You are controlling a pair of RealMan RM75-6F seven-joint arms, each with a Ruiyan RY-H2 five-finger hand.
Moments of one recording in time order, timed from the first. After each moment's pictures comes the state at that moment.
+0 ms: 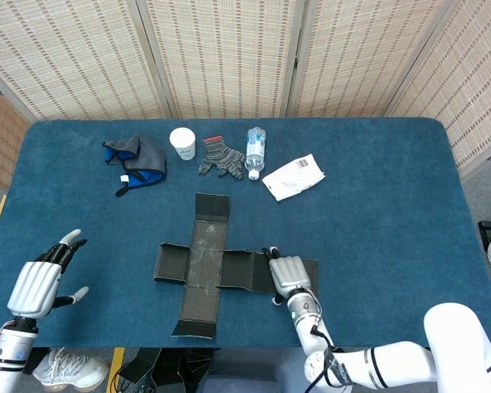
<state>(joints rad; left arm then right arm) -0.22 -1.18 -0.05 -1.64 1.52 1.40 0.10 0.88 -1.75 0.21 -1.83 -0.30 1.30 -1.00</state>
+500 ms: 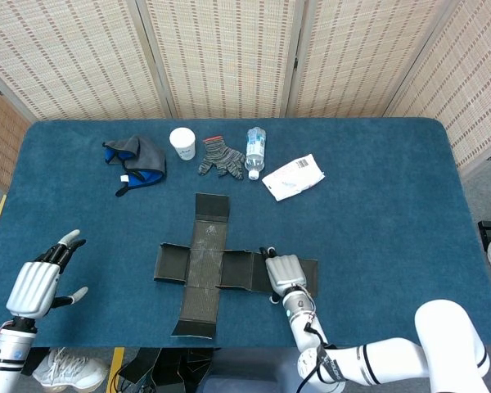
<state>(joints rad) -0.22 -1.18 -0.04 -1.62 1.52 1.40 0.07 0.92 -1.78 0.22 -1.79 -0.27 1.30 -1.02</state>
